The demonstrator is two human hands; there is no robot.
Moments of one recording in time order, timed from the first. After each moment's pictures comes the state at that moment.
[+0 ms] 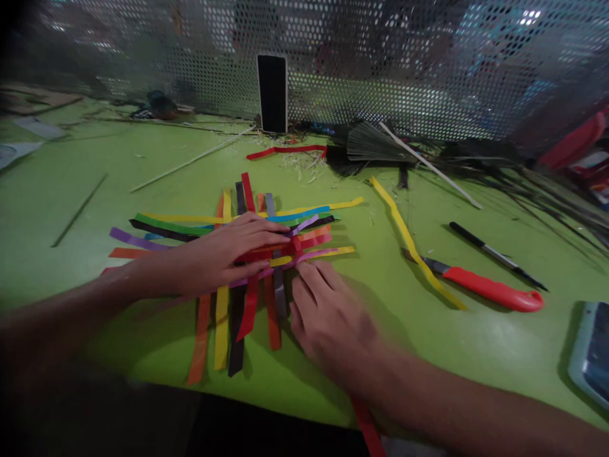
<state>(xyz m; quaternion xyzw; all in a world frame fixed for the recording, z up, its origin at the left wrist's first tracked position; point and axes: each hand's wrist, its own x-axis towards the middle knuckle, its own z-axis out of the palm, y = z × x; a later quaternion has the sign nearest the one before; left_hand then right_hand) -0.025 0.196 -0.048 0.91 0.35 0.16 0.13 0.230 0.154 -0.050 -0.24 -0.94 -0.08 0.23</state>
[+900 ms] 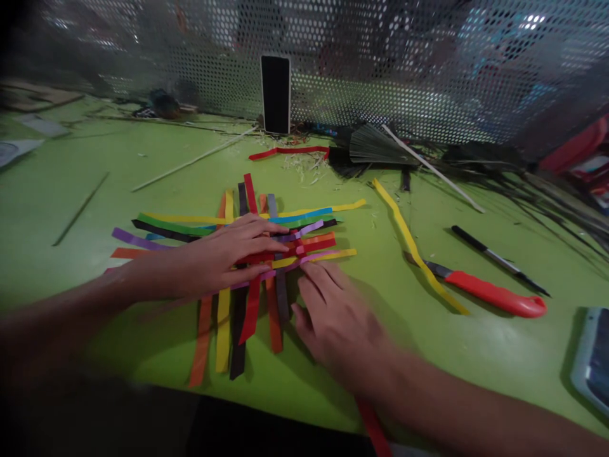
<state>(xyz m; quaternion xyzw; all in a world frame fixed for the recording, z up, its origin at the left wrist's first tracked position) -0.030 0.194 -0.051 0.91 0.35 0.17 0.16 0.234 0.158 -0.055 -0.26 -0.93 -0.07 0.25</state>
